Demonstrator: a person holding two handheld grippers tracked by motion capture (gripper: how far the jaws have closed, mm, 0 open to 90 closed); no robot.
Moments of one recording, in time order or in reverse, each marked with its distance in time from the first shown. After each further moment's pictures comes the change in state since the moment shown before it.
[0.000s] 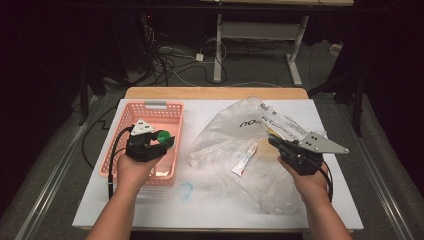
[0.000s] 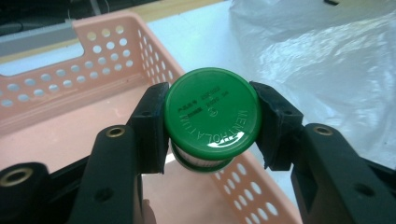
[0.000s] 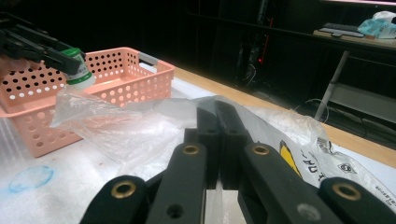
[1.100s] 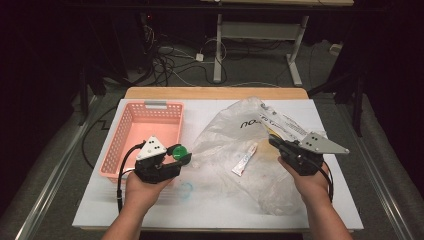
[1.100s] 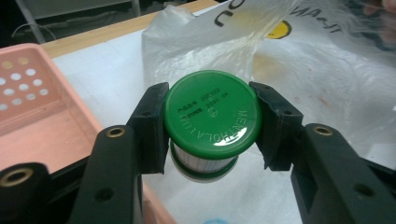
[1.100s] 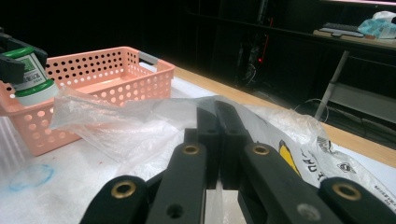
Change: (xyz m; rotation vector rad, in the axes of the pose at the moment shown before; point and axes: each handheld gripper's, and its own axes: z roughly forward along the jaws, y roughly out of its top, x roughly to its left) left arm -0.061 -0.008 -0.022 -0.075 -0.178 0.093; right arm 0.000 -0.001 -0.001 0.000 0.001 -0.007
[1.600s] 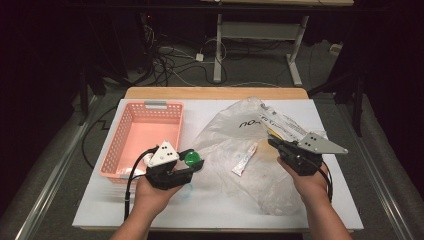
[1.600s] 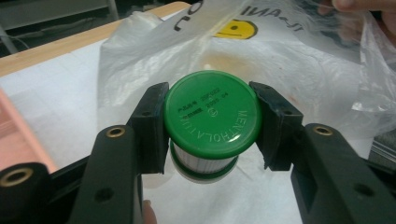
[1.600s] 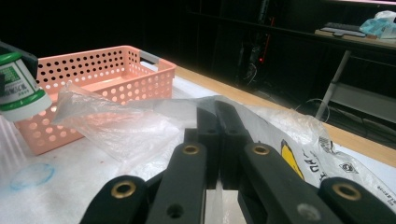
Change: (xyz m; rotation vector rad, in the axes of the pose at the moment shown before) left arm -0.028 0.004 0.013 0.002 -0.068 0.052; right arm 0.001 0.000 0.001 0.003 0.005 -0.002
